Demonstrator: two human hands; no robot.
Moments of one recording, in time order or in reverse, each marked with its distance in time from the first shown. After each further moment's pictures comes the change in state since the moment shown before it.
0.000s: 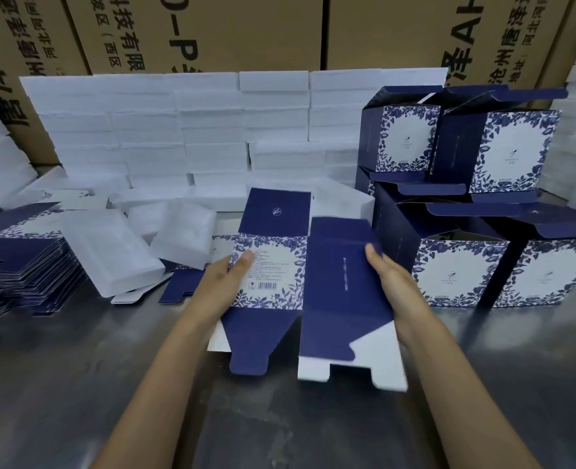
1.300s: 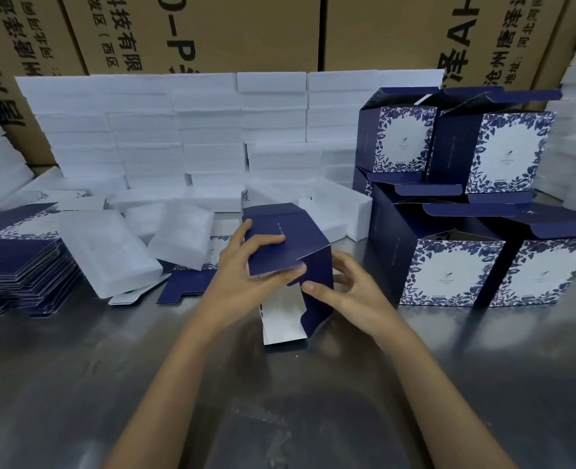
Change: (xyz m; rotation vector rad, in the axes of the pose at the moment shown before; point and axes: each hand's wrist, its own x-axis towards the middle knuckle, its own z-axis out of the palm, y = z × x) left_hand -0.033 0.038 0.022 0.326 -0.069 0.372; right_hand -0.005 0.021 0.021 -0.540 -0.189 -0.286
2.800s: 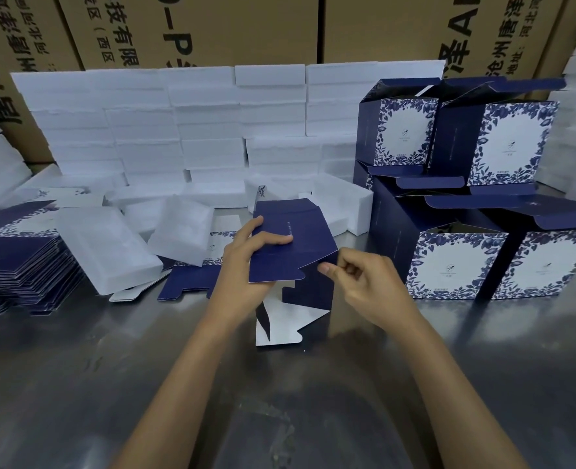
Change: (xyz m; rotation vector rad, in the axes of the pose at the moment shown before) left_hand -0.001 -0.001 0.006 -0.001 0.072 0.087; right_hand -0.004 -0.019 -0.009 -0.406 0.171 -0.196
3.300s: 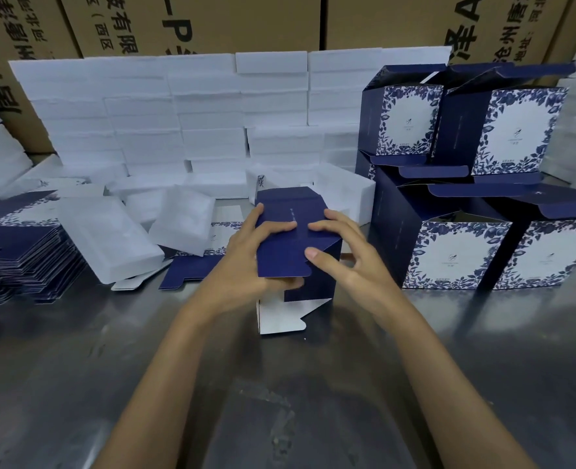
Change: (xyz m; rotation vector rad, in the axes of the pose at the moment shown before) left_hand 0.003 -0.001 -0.013 0.094 -0.287 -0.017; right_hand -0.009 -0.030 0.003 0.346 -0.098 0.075
